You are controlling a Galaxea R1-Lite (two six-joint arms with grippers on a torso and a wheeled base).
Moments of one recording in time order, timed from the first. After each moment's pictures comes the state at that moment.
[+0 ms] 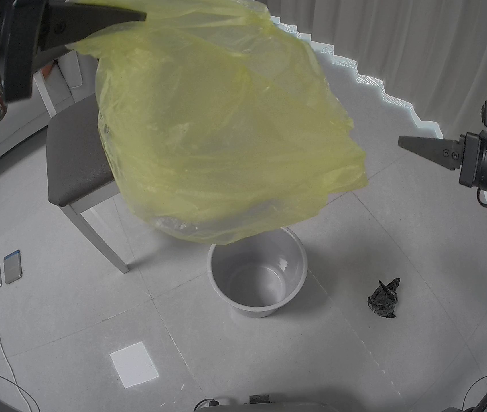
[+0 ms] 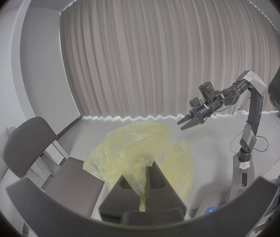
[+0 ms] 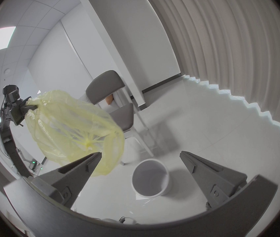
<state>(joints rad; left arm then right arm) -0.82 1.37 -1.78 0.58 0.06 0.43 0.34 1.32 -1.00 -0.17 0.25 0.20</state>
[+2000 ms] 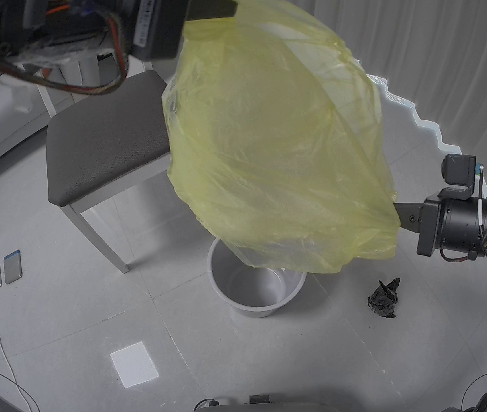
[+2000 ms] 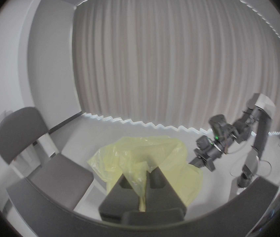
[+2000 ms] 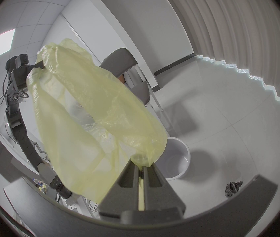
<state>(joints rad) -0.93 1.51 -1.79 0.39 0.18 0.28 0.53 1.38 -0.82 -0.29 0.24 0.25</state>
